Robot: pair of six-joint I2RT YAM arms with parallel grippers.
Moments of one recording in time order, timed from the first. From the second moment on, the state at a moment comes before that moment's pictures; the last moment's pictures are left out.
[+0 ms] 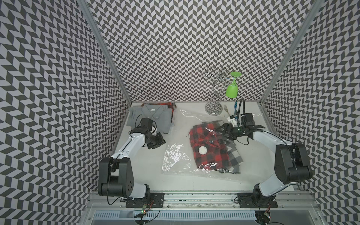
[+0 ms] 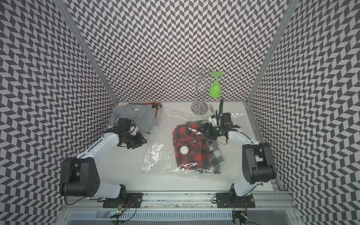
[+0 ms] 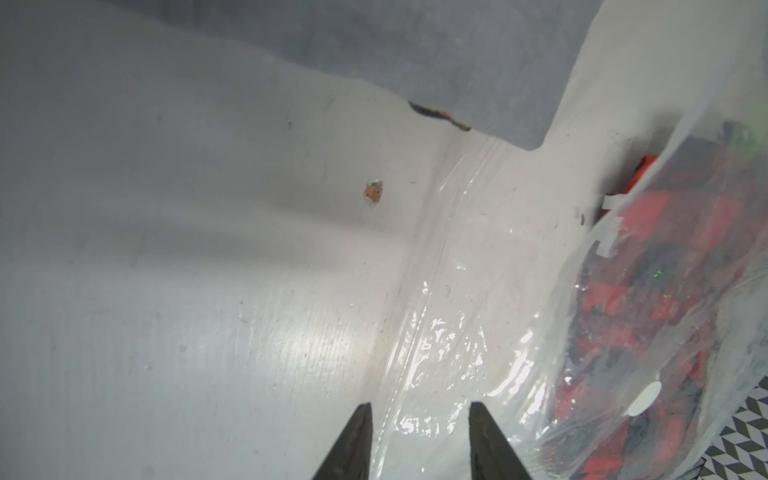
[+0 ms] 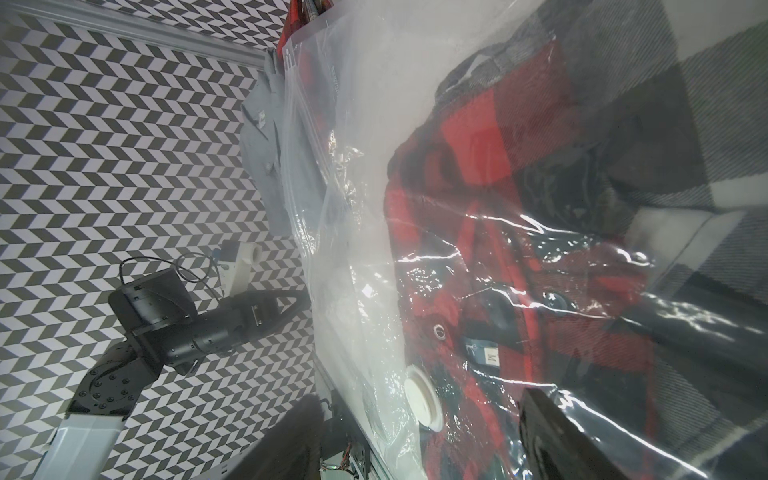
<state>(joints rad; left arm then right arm) -0.04 1.45 0.95 -0.72 0.38 -0.41 0.11 1.62 0.99 -0.32 -0.86 0.54</state>
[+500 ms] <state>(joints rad) -0.03 1.51 0.89 -0.64 0.41 -0.39 0.11 1.60 0.91 -0.29 -0.86 0.55</state>
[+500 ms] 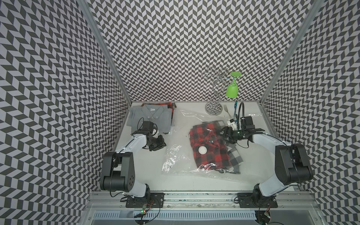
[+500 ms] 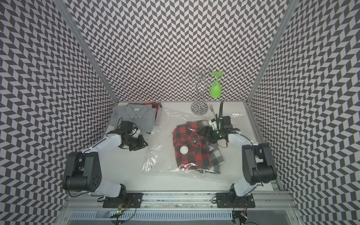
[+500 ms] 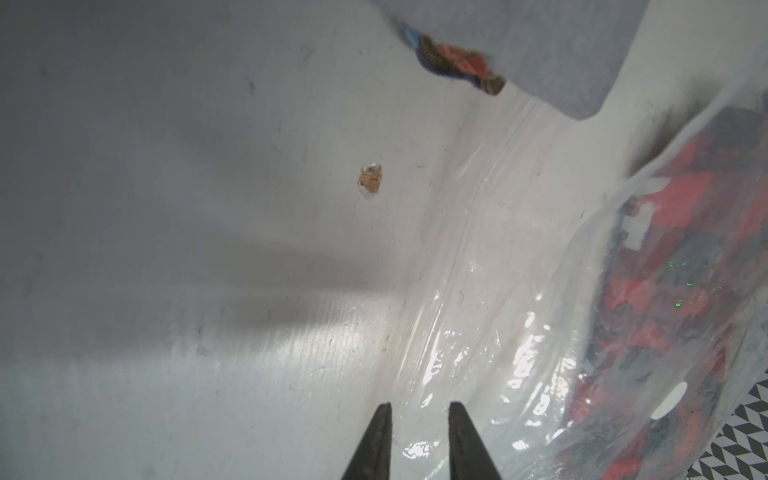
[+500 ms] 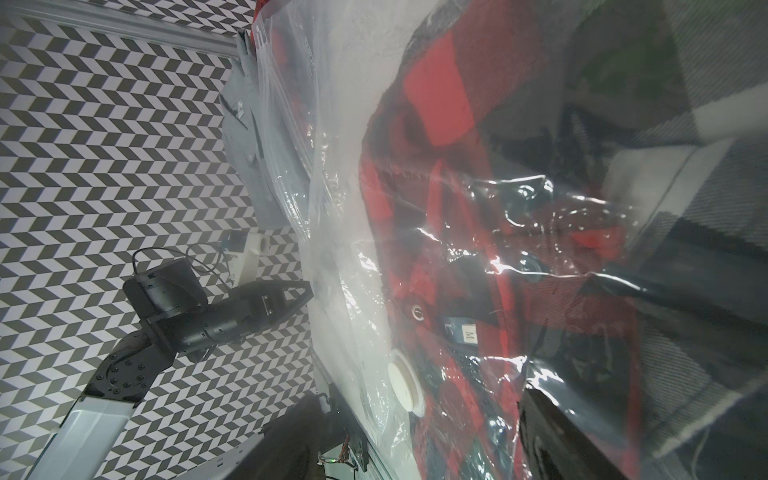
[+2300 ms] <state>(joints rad) -0.32 1.78 0.96 -0.28 0.72 -0.53 0.13 1.57 0.85 -0.29 -0.83 0.51</state>
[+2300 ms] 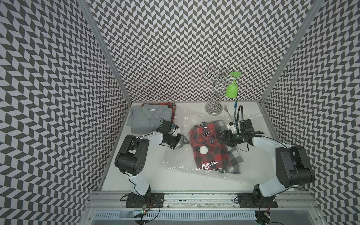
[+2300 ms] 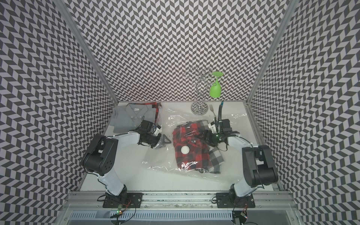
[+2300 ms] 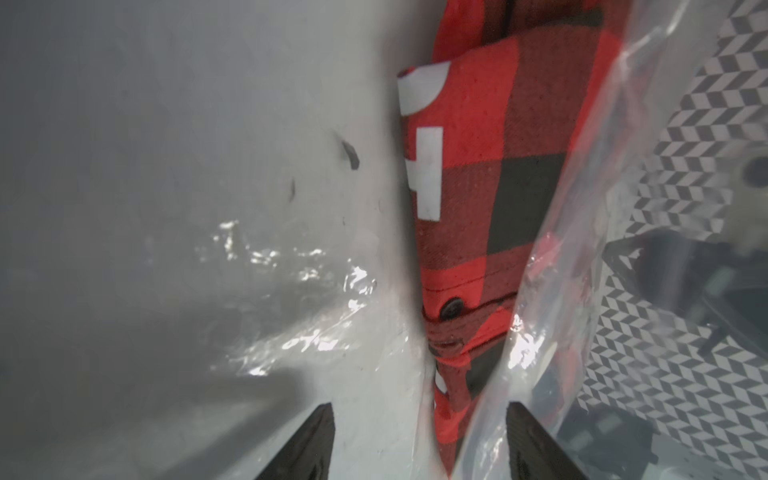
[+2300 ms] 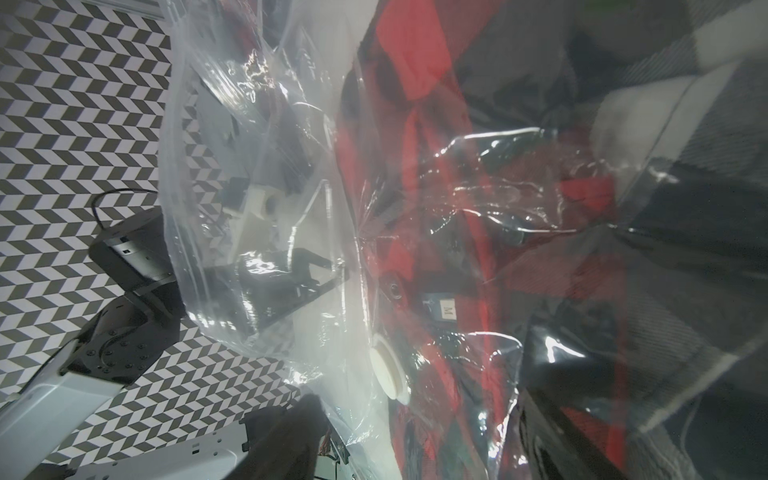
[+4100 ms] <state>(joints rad) -0.54 2.05 1.39 -0.42 0.35 -0.56 0.10 1.47 0.82 -0.26 -0.75 0.54</state>
